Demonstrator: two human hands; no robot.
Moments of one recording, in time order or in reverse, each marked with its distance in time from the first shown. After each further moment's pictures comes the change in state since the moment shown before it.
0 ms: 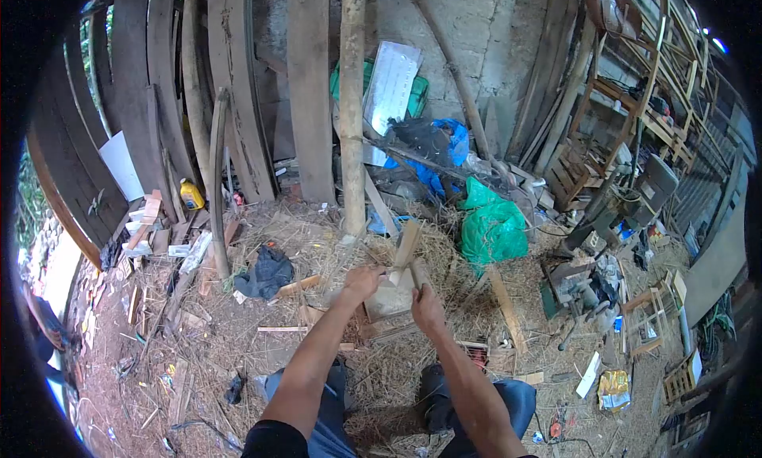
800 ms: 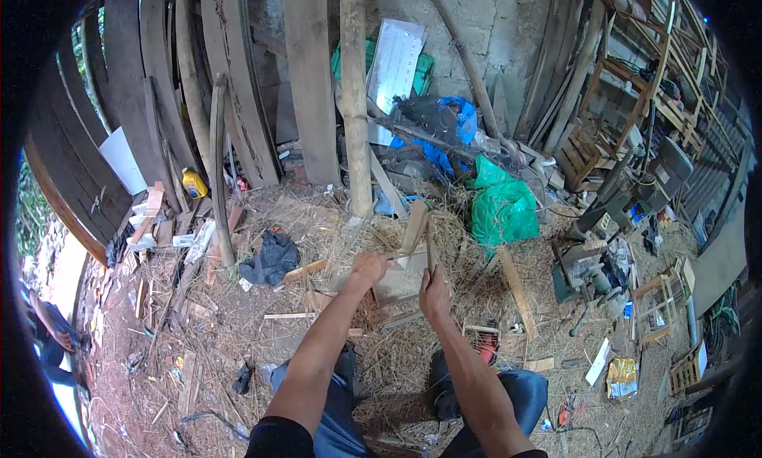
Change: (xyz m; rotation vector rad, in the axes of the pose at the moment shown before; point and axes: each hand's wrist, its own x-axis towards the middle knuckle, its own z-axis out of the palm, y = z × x) left_hand 0.009 -0.008 0.014 0.026 -0.076 0.034; right_hand -0.010 -0.008 0.008 0.059 0.114 0.133
